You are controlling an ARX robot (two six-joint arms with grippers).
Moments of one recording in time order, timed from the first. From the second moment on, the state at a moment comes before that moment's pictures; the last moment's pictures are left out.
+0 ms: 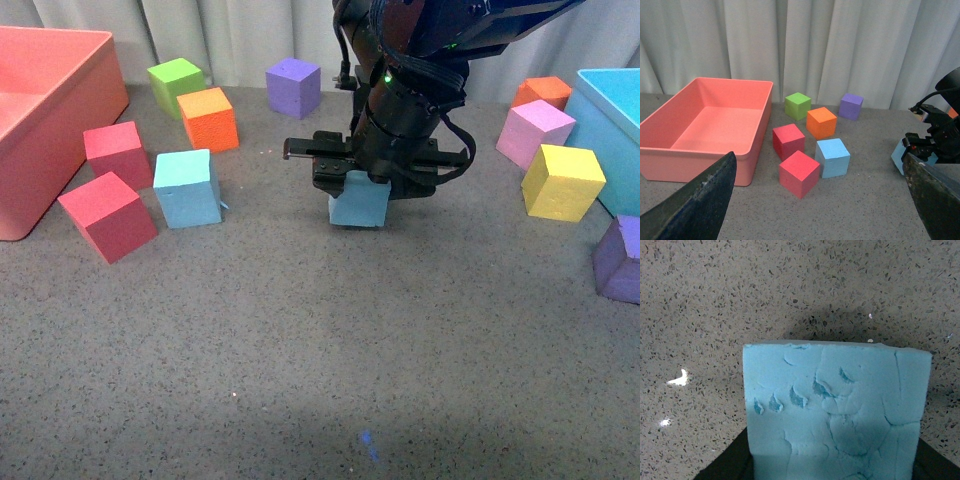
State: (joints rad) left arm 0.00 0.00 0.02 0.00 0.00 0.00; right arm 0.44 2.44 1.74 -0.39 0.02 0.38
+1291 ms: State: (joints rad) left arm 0.00 0.00 0.02 0.00 0.00 0.00; right arm 0.13 1.38 0.22 1.14 0.14 0.00
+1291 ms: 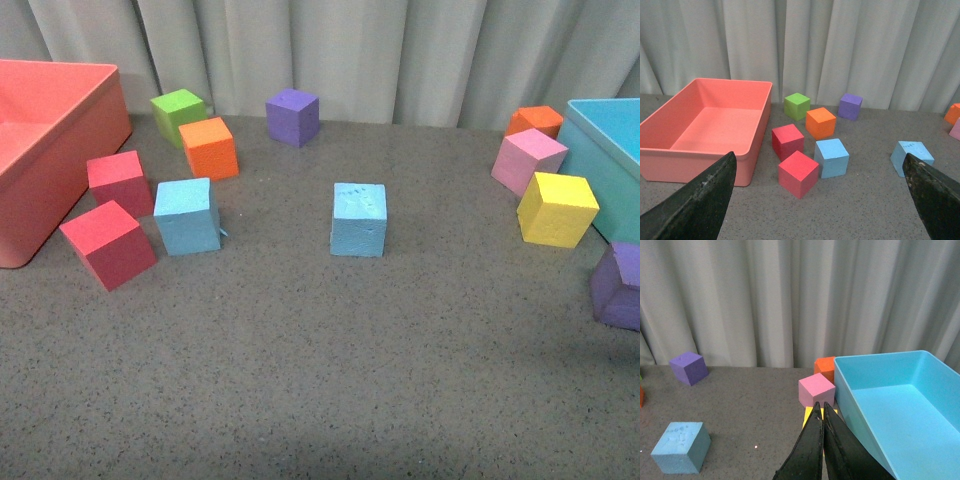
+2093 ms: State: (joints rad) left arm 0.00 0.00 0.02 0.00 0.00 0.00; right arm 0.00 0.67 0.01 0.65 0.00 0.00
